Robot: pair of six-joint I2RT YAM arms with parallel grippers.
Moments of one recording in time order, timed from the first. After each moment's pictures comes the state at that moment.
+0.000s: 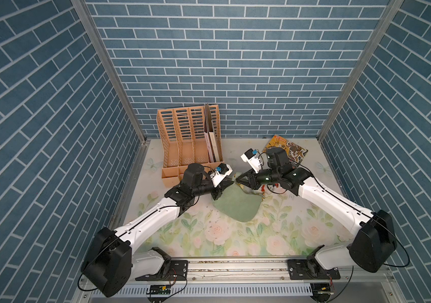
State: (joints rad) left arm -0.57 1.24 0.80 0.07 0.54 0.23; right arm 0.64 1.43 1.17 -0.39 -0.62 0.15
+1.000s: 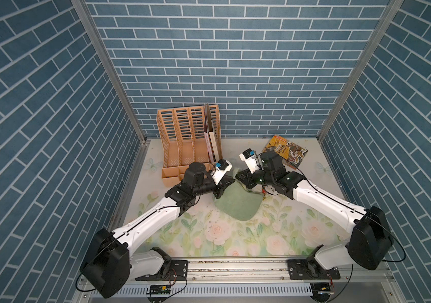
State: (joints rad) left arm -0.57 1.24 0.82 0.07 0.46 0.04; right arm 0.71 1.45 1.11 -0.26 -0.35 0.18
